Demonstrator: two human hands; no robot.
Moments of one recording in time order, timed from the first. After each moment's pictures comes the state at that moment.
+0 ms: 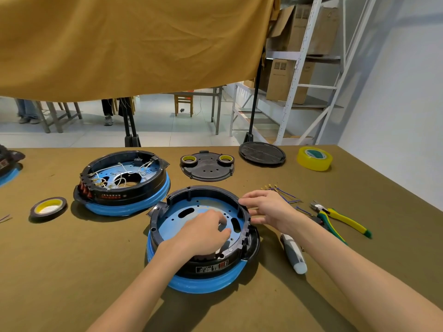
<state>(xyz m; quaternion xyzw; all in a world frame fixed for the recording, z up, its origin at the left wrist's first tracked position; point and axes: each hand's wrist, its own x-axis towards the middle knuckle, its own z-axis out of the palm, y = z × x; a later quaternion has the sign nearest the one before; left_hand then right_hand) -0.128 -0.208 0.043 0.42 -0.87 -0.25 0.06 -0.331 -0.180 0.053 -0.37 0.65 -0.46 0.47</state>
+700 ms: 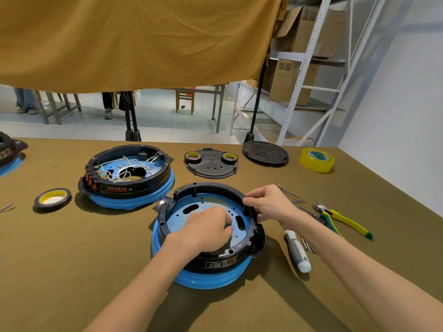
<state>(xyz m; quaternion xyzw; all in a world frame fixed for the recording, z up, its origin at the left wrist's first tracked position) -0.124 -0.214 0.035 0.40 -0.90 -0.19 0.06 -0.319 -0.181 0.061 -0.50 0.72 -0.35 0.33</state>
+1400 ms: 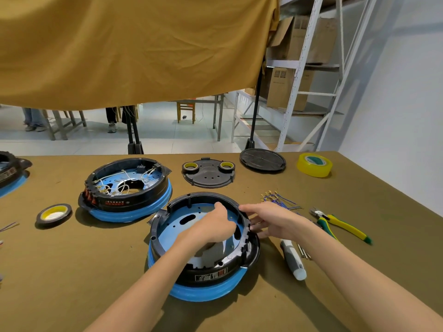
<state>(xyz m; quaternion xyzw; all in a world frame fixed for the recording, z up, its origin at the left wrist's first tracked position) -0.156 -0.225 0.053 0.47 -0.79 -0.38 0.03 -0.336 -0.177 0.058 -0.37 0.72 -0.31 0.50</state>
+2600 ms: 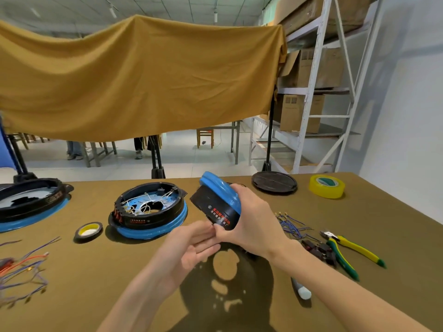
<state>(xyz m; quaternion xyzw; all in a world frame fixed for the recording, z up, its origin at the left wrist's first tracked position) -0.073 -0.144 0.110 0.35 -0.40 -0.75 0.41 -0.258 -0.130 0.123 -0.74 0.54 -0.39 -0.06</state>
